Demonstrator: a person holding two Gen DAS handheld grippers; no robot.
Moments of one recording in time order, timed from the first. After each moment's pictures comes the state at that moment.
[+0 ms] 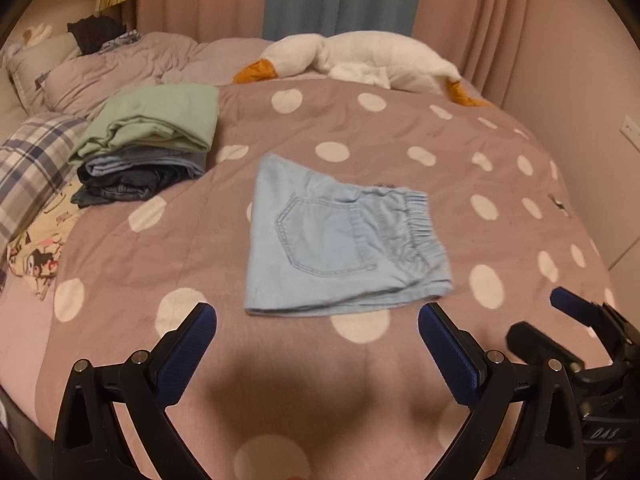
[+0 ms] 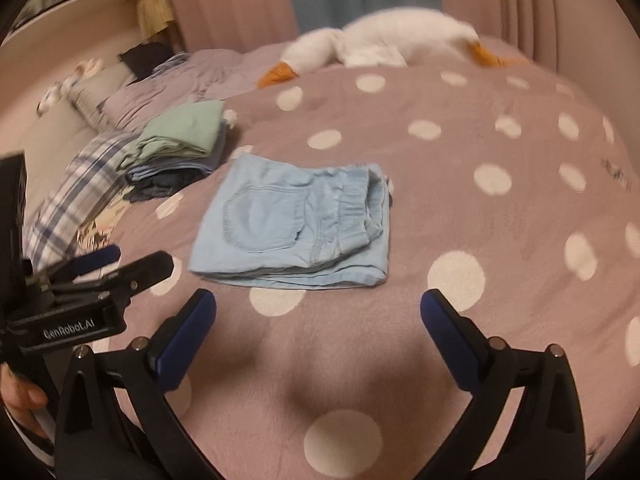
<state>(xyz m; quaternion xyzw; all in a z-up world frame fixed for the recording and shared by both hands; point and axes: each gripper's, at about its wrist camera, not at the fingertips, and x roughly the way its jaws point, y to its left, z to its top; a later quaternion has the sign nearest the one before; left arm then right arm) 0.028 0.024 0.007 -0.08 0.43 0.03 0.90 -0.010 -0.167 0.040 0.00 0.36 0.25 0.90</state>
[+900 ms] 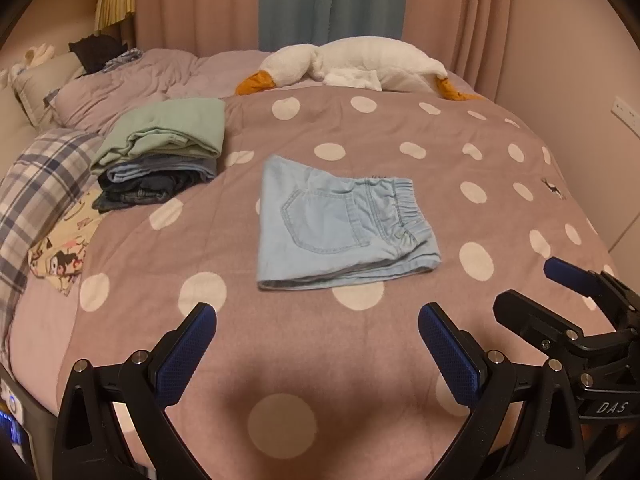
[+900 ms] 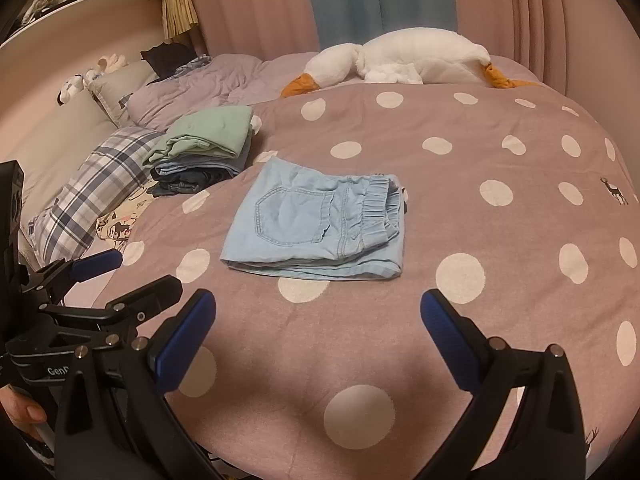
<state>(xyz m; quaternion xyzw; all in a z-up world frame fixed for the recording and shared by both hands) -0.012 0.013 0.015 -0.05 0.42 0.04 0.91 -0.039 -0.168 0.051 0.01 0.36 0.27 0.89</state>
